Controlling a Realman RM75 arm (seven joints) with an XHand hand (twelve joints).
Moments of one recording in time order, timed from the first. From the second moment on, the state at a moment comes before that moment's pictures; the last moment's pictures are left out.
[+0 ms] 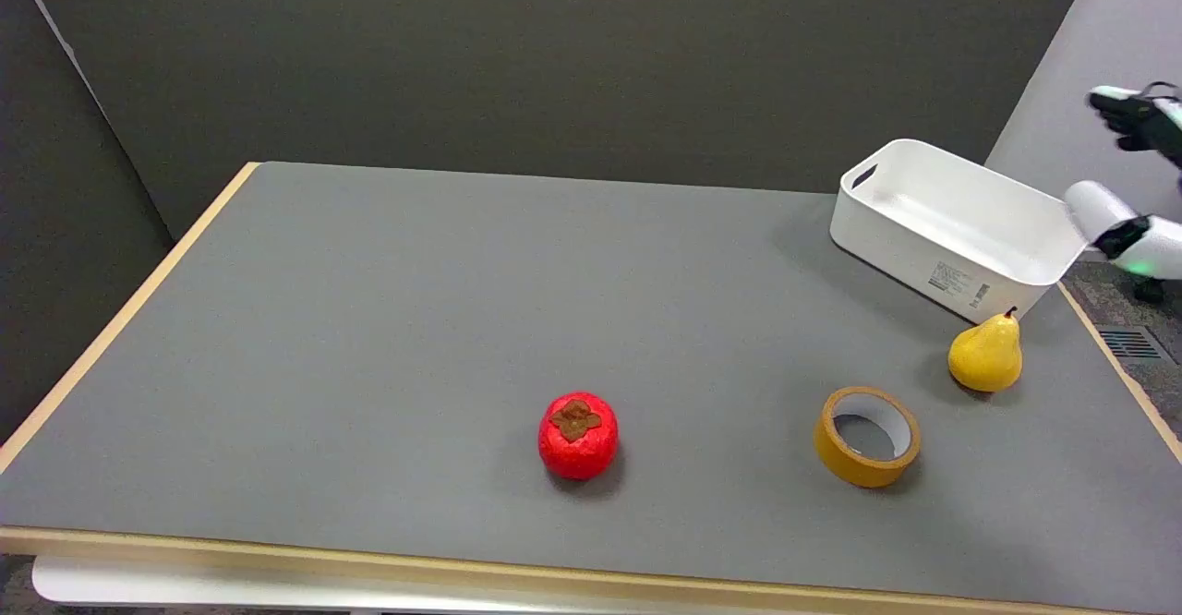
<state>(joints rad) -0.62 -0.75 -1.08 1.14 0.59 1.04 1.07</state>
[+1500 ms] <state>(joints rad) -1.06 -0.89 -1.19 1.77 0.32 0.65 0.33</state>
